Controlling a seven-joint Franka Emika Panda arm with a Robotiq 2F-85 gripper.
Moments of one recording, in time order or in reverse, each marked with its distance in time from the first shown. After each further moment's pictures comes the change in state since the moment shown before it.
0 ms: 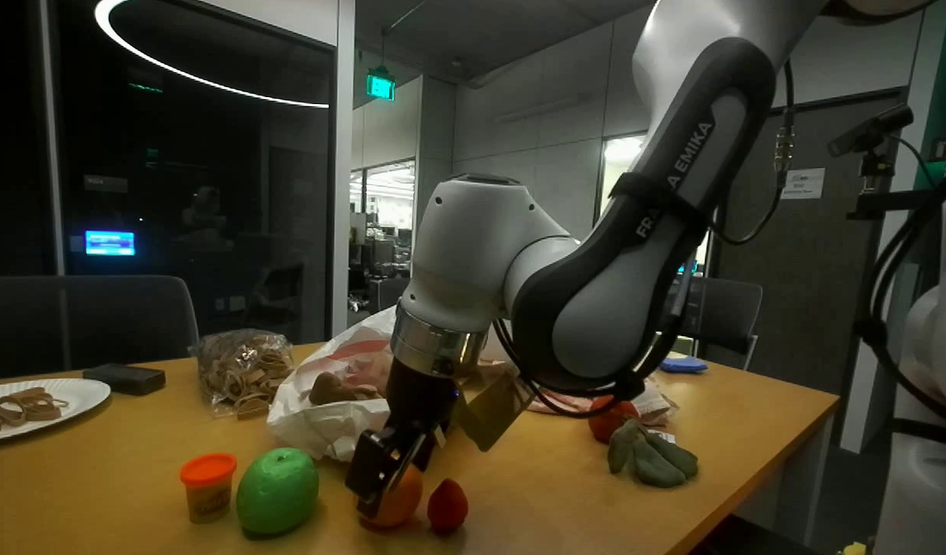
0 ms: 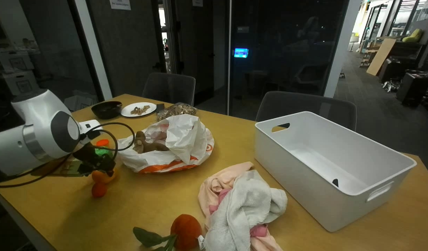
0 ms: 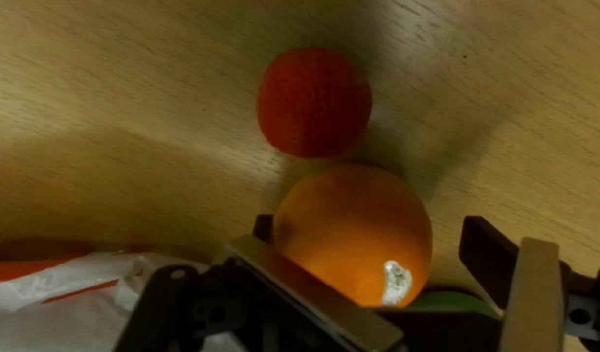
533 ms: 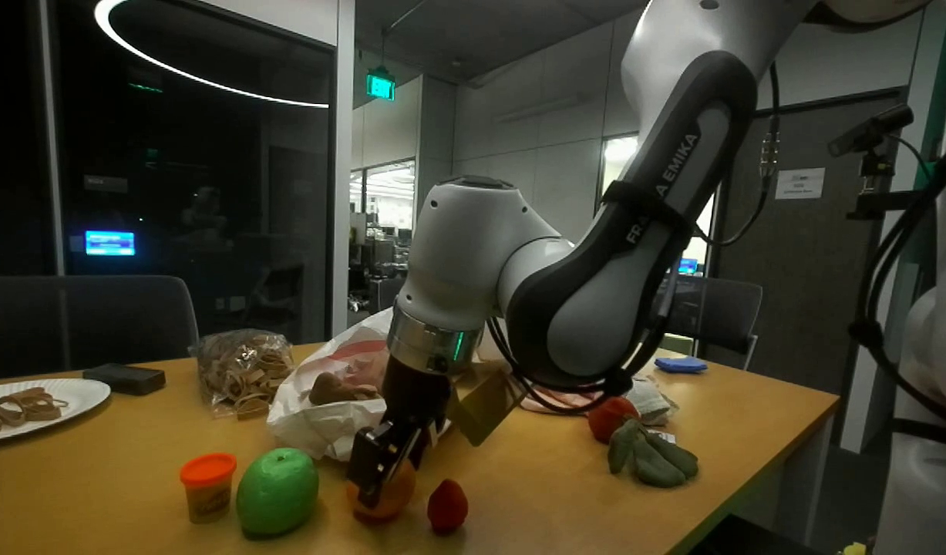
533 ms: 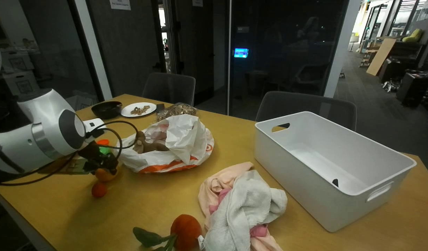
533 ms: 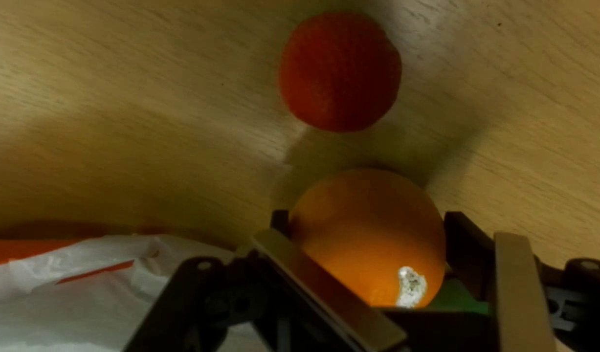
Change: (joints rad) arm -0.002 0.024 -0.028 0.029 -0.075 0.000 0.046
